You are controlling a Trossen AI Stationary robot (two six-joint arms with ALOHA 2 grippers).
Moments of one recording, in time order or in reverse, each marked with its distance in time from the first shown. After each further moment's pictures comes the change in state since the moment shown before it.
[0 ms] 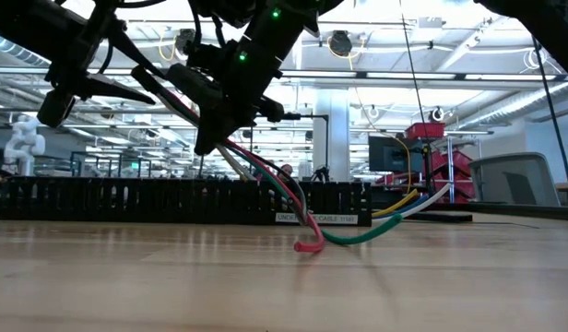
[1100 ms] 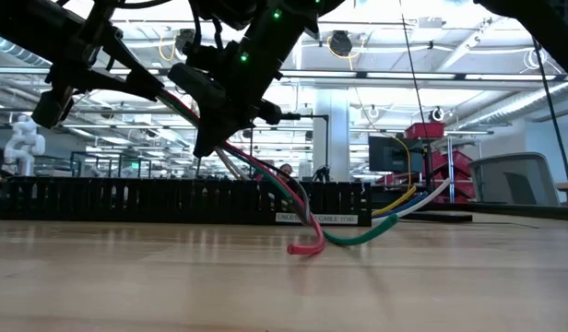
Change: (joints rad) left arm -0.001 0.000 0.000 0.008 0.060 0.000; right arm 0.000 0.000 0.000 -0.006 -0.061 -0.027
